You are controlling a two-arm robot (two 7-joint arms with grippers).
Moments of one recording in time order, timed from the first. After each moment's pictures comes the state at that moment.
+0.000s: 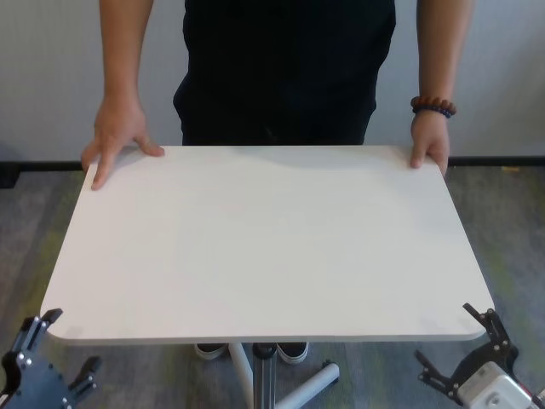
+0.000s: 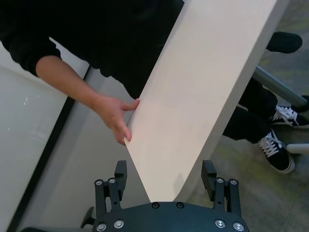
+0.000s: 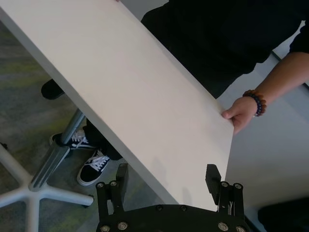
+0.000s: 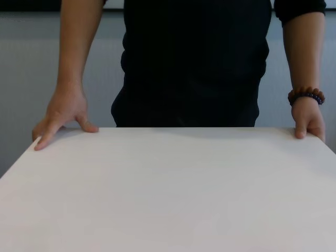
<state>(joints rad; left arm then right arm) 0.38 0.87 0.41 -1.80 0.39 -0.07 0.41 -0.33 0.78 -0.43 -1.84 -0.11 0.00 -0.22</state>
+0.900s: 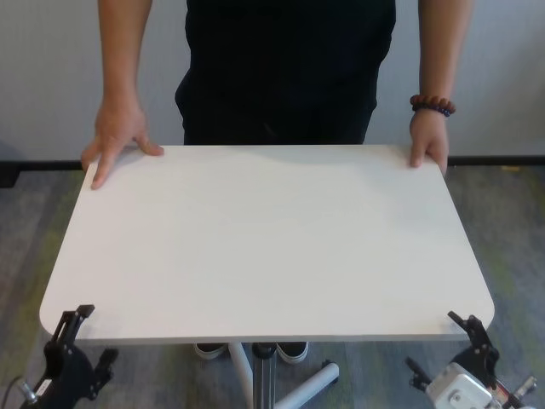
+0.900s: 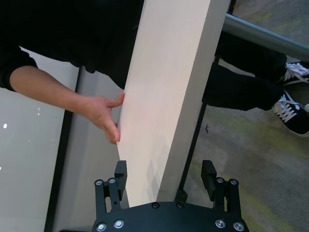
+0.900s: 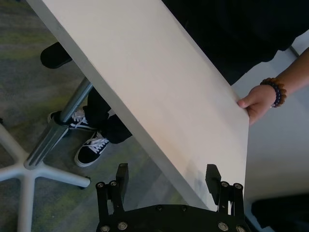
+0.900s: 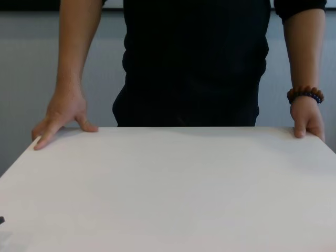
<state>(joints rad) 0.22 0.71 0.50 -1.63 0.65 0.06 0.37 -0.24 0.71 -0.47 -1.74 -0.23 0.05 -0.17</state>
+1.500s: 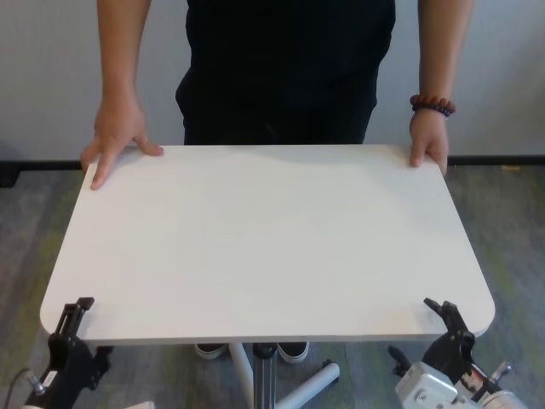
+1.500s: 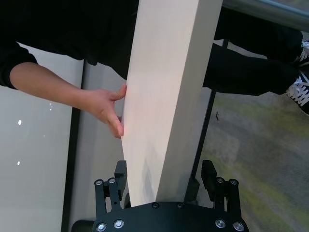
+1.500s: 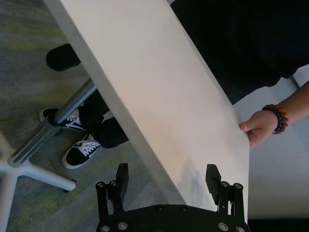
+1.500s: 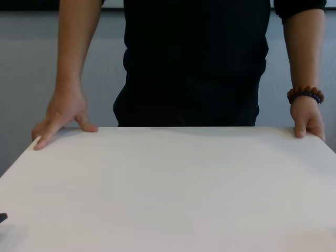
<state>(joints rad) 0.16 0.64 0.51 -1.55 0.74 0.12 0.38 -0.16 0.66 -0.51 -1.67 -0.35 0.07 -0.14</state>
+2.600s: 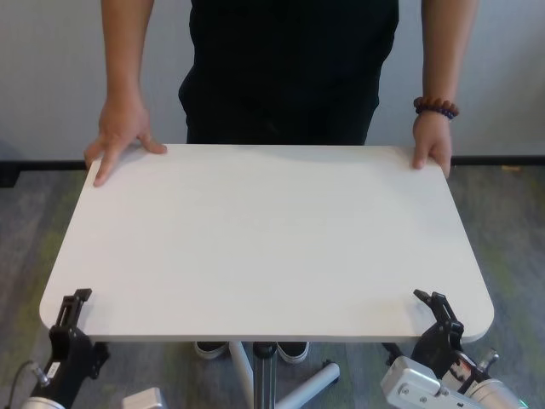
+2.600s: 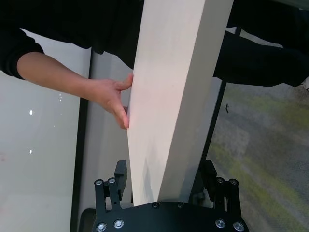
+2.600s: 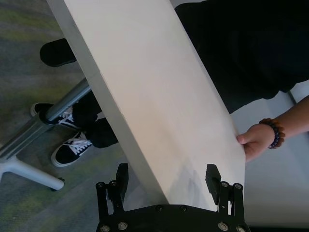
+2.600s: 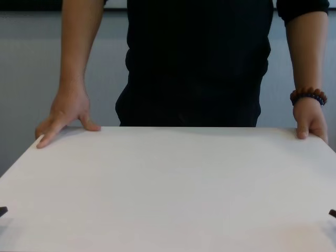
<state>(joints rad) 0.13 0.56 0.48 -1.48 0.80 0.14 0.39 -0.11 0.61 -0.52 -1.62 -0.46 0.07 -0.12</state>
